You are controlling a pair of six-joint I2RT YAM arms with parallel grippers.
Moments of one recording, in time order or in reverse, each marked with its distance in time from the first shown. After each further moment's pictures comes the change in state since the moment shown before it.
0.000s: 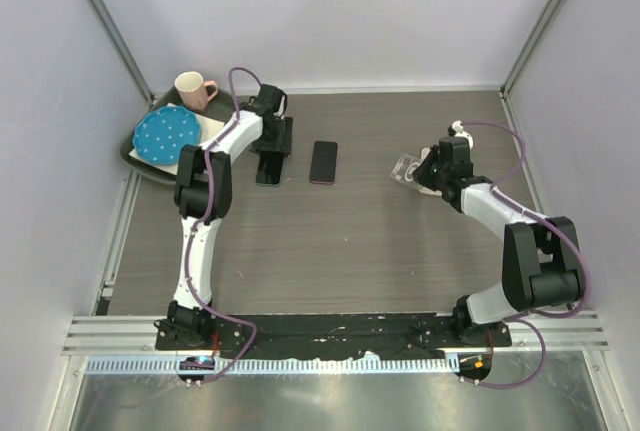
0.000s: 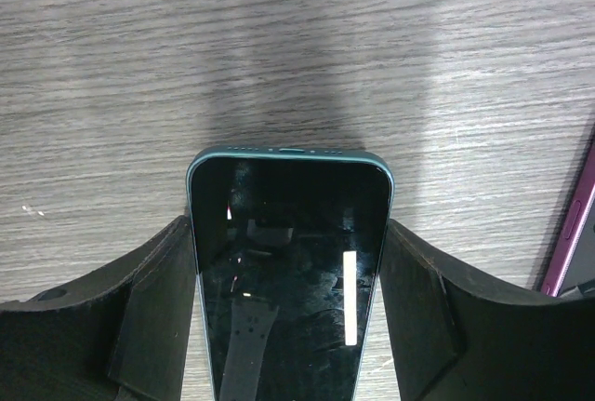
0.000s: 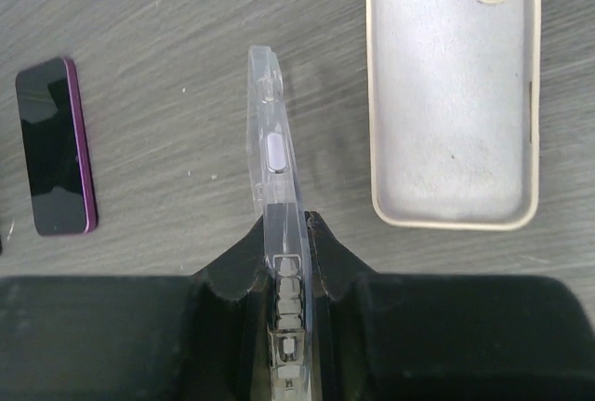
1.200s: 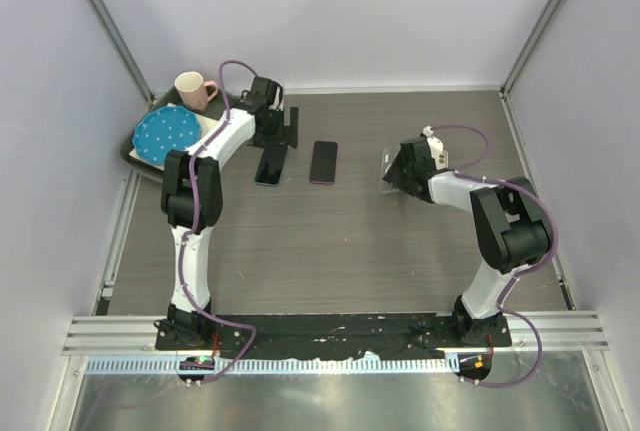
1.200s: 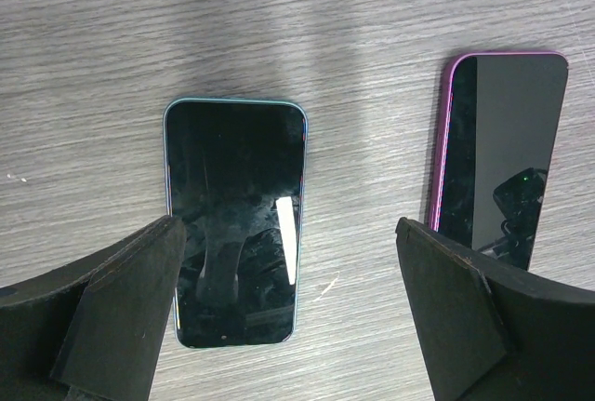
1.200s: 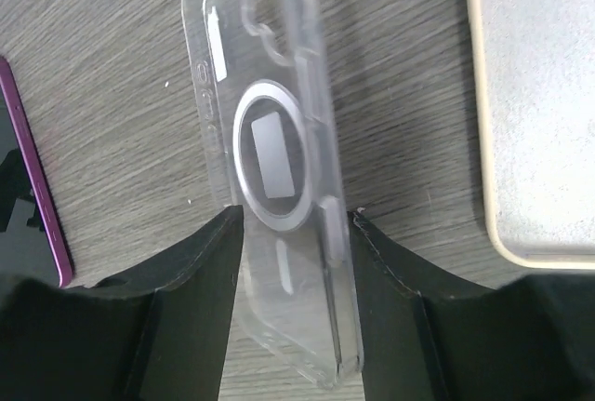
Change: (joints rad) left arm -0.006 -0.163 -0.102 0.048 0.121 -0.027; right arm 0.155 0.304 0.130 0.045 0.171 0.194
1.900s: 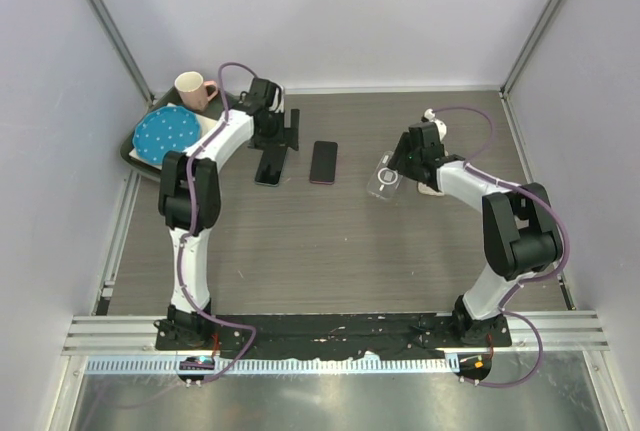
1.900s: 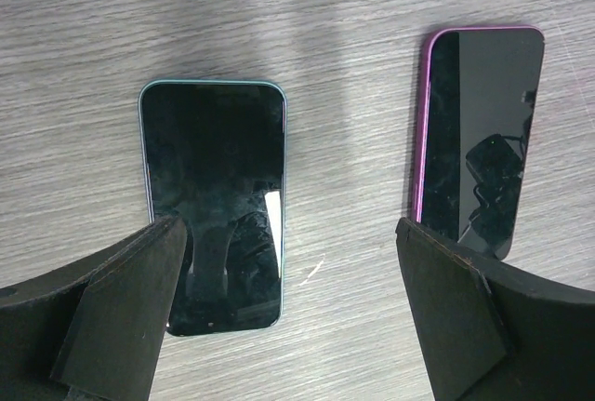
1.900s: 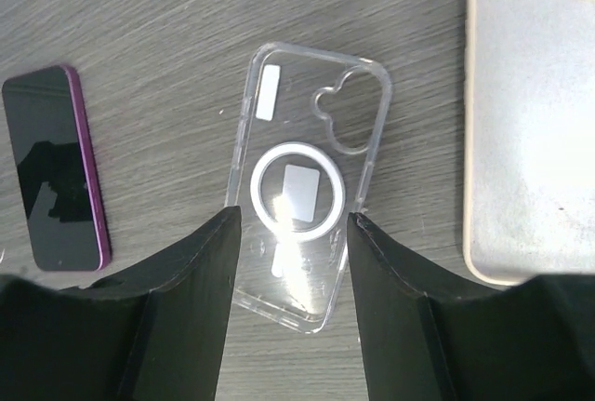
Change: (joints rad) left arm 0.000 -0.022 -0.030 0.001 0.045 -0.002; right arm -0.027 -0.058 0.105 -0.119 -0.053 -0.127
